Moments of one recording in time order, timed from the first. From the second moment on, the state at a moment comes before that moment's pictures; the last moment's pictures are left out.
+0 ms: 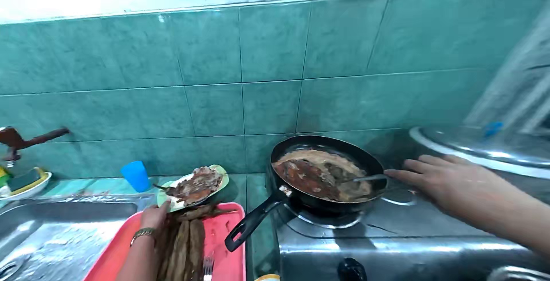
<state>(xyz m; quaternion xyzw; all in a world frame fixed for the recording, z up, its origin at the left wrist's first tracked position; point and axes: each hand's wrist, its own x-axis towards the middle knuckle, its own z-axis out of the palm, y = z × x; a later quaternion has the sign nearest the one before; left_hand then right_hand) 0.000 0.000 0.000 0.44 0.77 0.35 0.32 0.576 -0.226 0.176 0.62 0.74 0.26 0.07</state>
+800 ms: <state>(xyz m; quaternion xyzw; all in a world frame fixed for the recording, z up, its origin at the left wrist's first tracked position) 0.021 -0.122 0.076 0.28 0.56 0.65 0.43 0.555 -0.194 0.156 0.52 0.80 0.30 -0.03</state>
